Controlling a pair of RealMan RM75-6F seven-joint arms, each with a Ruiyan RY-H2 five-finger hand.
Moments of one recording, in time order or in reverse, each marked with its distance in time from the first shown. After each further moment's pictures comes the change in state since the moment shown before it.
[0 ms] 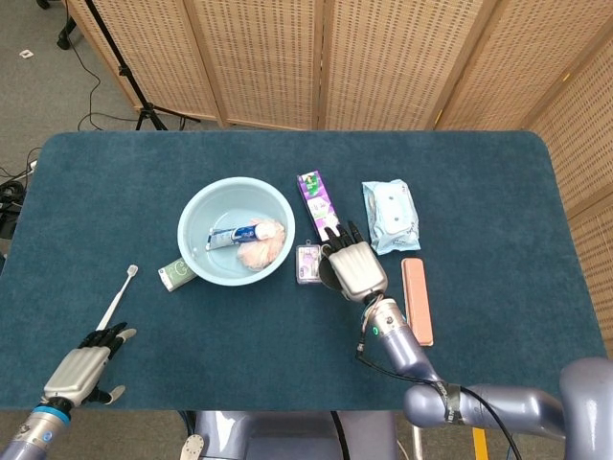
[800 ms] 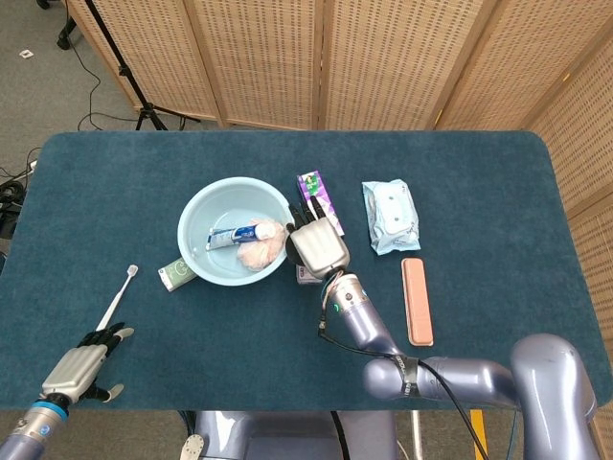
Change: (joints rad) left arm -0.021 0.004 -0.006 0.034 -0.020 -0.058 -0.080; right arm 0.210 -0.076 0.083 0.149 0.118 -0.024 -0.091
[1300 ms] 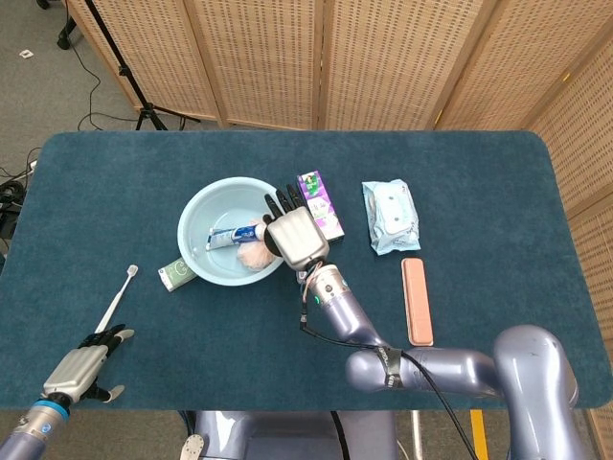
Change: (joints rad) left arm -0.010 -0.006 -0.002 0.014 -0.018 -0.025 -0.021; right arm 0.112 -0.030 0.028 0.044 0.024 -0.025 -0.007
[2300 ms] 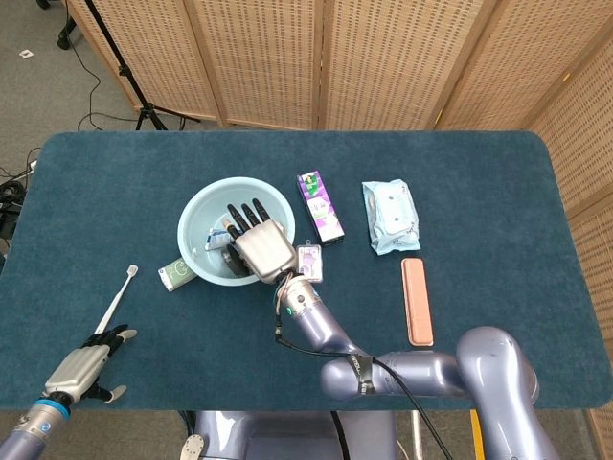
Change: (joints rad) left arm -0.010 0.006 0.003 0.007 0.021 -0.018 -0.039; right arm 0.070 -0.104 -0.008 0.082 -0.039 -0.010 0.137
